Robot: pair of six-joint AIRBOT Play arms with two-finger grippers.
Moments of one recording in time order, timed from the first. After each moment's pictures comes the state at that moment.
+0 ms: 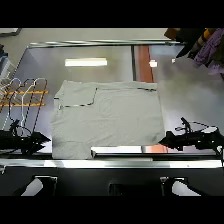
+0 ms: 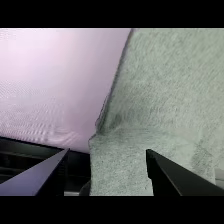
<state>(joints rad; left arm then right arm) 0.79 -1.03 0.54 -2.11 1.25 1.82 -0.51 -1.31 0.58 -0.92 1.21 1.10</state>
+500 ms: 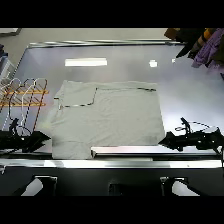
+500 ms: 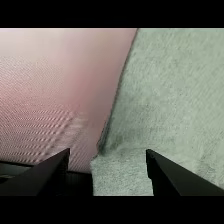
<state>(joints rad) 0.79 -1.03 0.53 -2.14 1.18 1.87 -0.51 -1.30 0.58 -0.90 1.27 1.07</state>
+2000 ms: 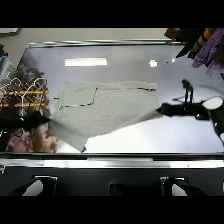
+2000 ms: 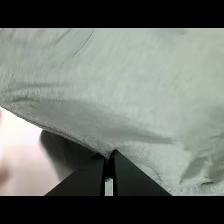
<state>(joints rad) 0.58 -1.05 0.87 -2.33 1.18 1.85 -0.18 -1.17 1.05 -0.87 1.09 1.17</state>
